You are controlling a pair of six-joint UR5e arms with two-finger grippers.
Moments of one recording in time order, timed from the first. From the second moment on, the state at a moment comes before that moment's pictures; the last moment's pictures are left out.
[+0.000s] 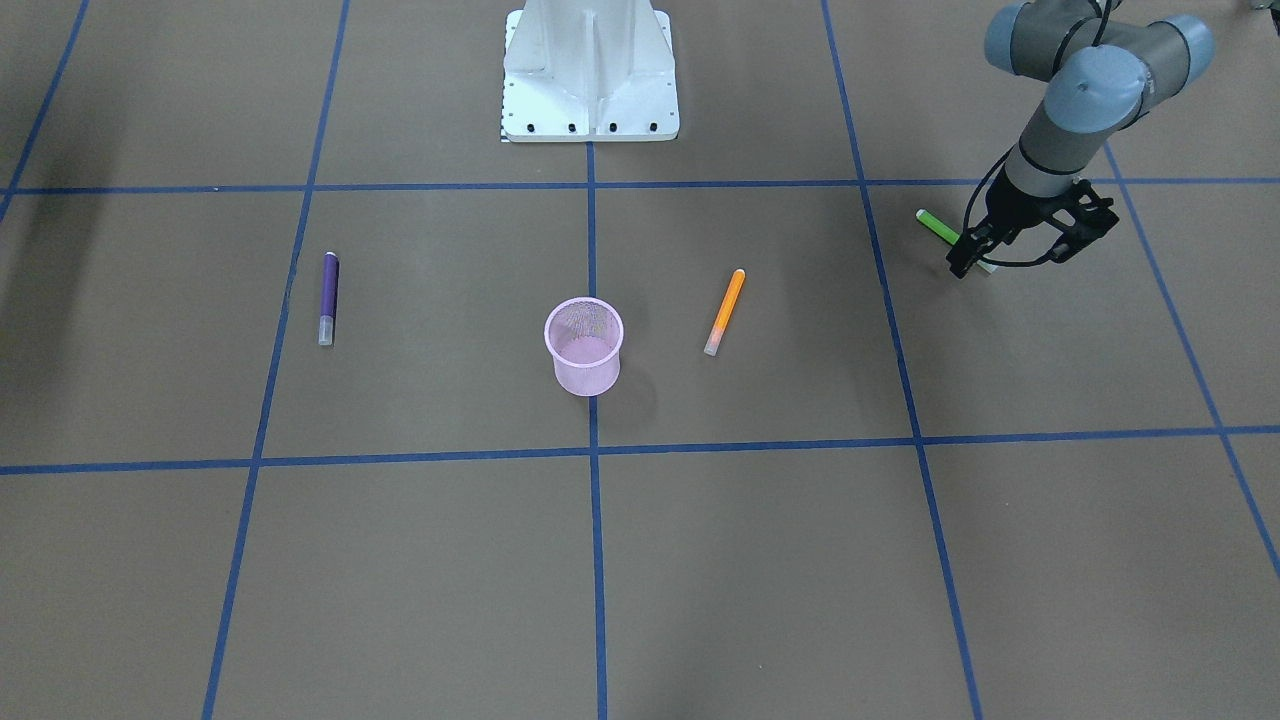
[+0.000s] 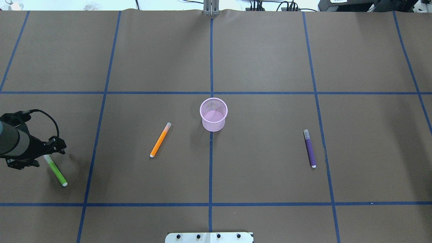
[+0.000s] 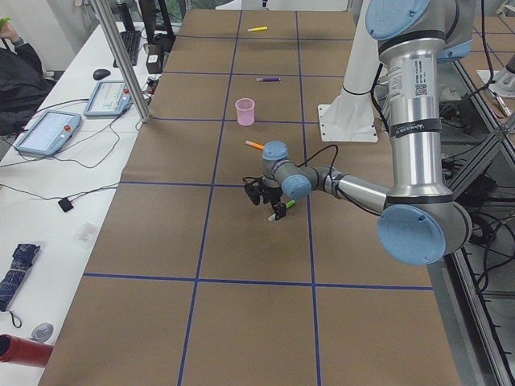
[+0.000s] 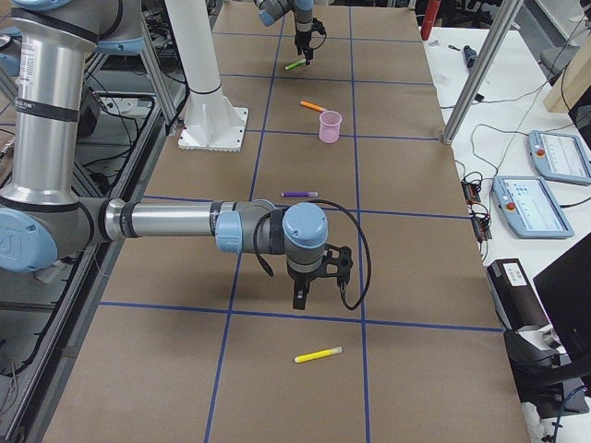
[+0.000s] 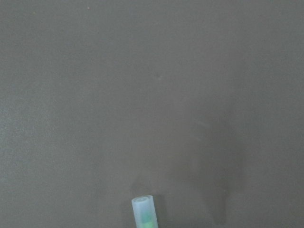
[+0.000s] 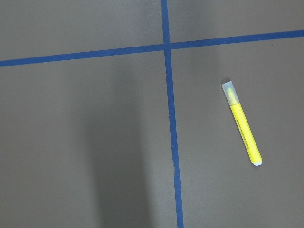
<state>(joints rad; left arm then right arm) -0.67 -1.42 -1.87 -2.02 -1.96 -1.57 1.57 -1.76 1.82 -1.61 2.41 0.10</state>
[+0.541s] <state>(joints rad) -0.66 -1.42 -1.87 -2.02 -1.97 -1.57 1.57 -1.76 1.82 -1.61 2.41 0.10</state>
